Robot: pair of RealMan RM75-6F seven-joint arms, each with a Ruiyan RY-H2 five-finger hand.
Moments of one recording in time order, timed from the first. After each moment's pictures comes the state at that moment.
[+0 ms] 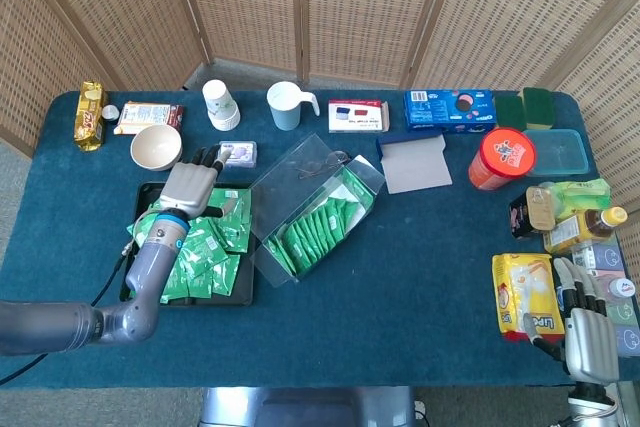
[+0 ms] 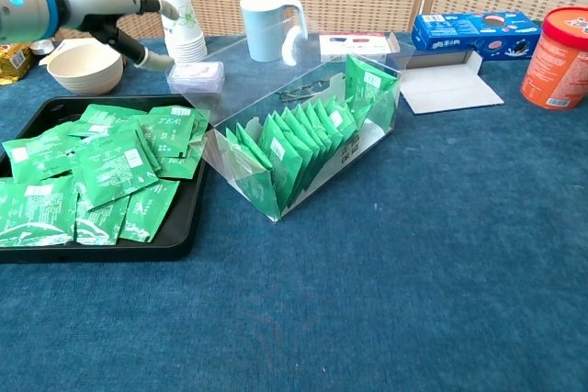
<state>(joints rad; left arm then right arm) -1.15 -1.34 -0.01 -1.68 0.41 1.12 0.62 -0.06 -1.32 0.07 -1.64 -1.48 1.59 0.01</state>
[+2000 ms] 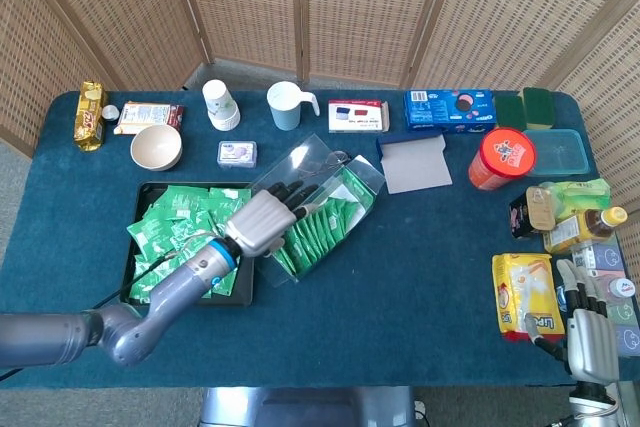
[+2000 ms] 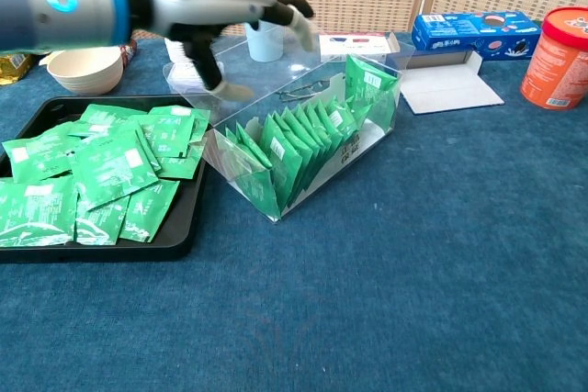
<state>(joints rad) -1.10 -1.35 -0.11 -1.76 0.95 0.87 0.62 -0.07 -1.34 0.07 -1.59 -1.46 1.59 0.08</state>
